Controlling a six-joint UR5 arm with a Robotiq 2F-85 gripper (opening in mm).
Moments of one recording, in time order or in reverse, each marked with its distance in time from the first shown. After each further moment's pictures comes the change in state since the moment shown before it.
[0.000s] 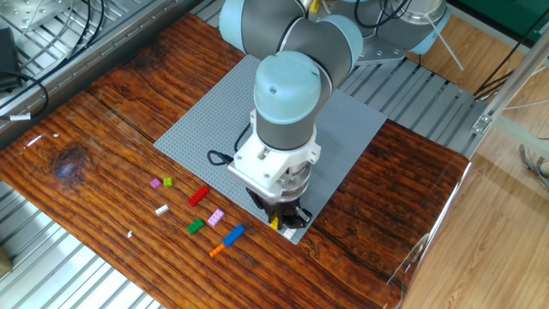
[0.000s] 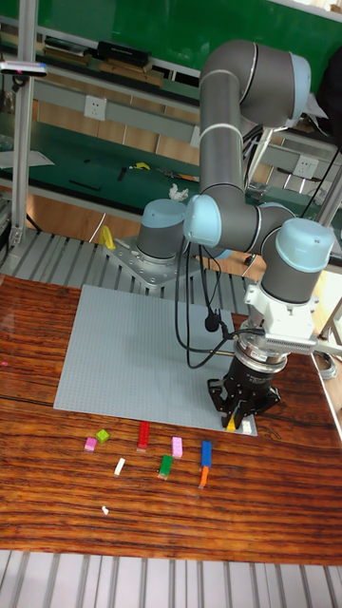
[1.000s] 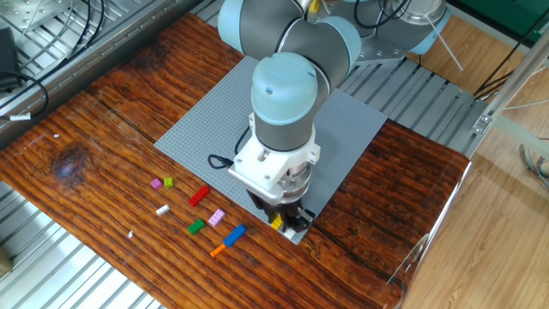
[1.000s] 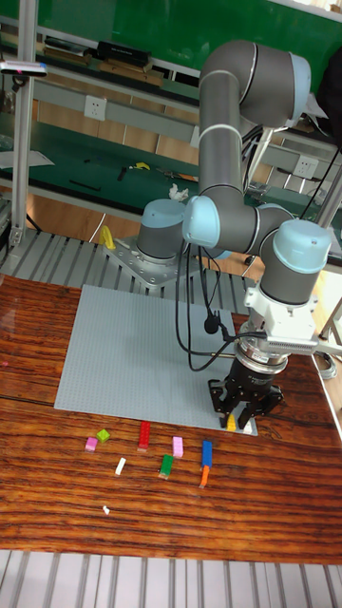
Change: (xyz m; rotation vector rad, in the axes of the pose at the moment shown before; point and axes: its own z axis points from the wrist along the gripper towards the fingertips) arm 0.001 0.005 0.002 -0.024 0.001 -0.060
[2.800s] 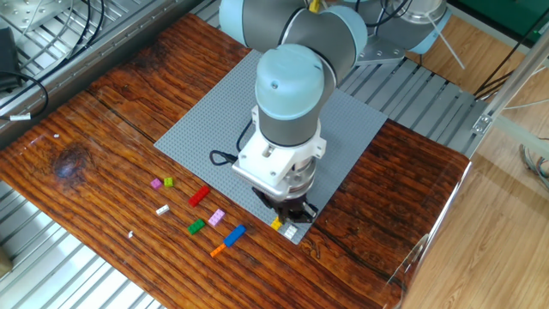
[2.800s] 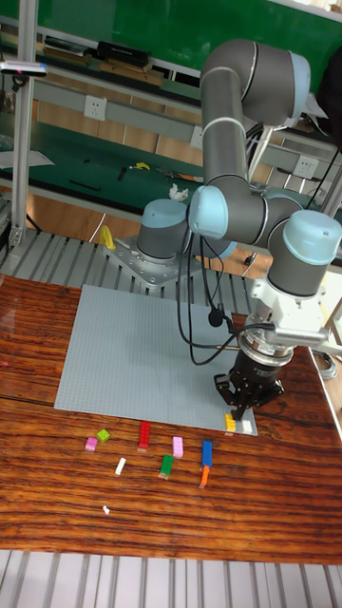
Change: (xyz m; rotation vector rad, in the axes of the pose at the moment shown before) arm 0.005 -0.001 -0.016 0.033 0.018 0.003
